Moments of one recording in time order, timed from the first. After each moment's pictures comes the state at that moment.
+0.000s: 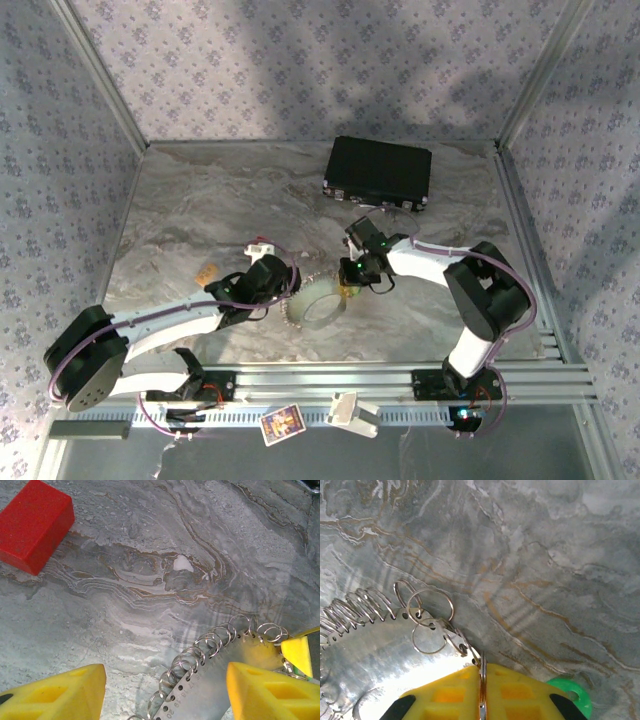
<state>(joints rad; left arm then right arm) -0.90 1.21 0.55 -0.14 -0.34 -0.84 0.64 1.70 0.92 -0.39 -0.26 0.52</state>
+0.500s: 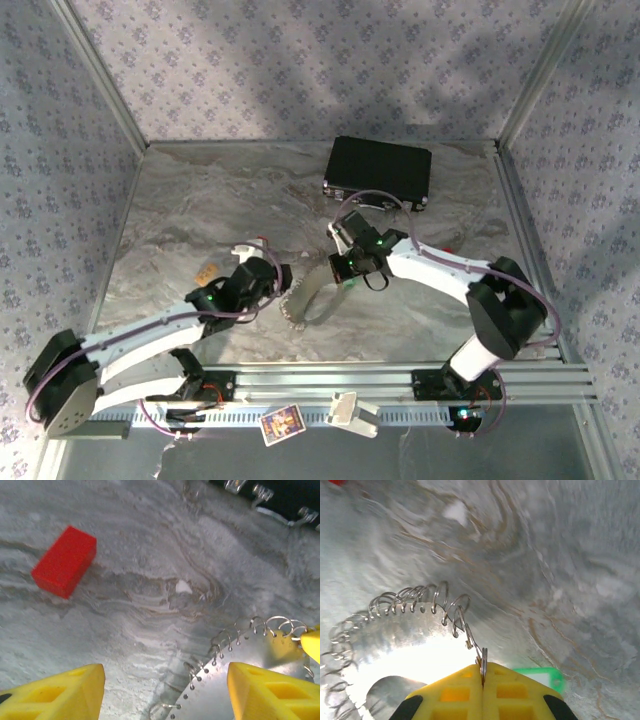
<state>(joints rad) -0.87 1.00 0.51 -0.19 -0.39 -0.77 0.76 1.56 1.03 -0.49 -0.08 0.29</state>
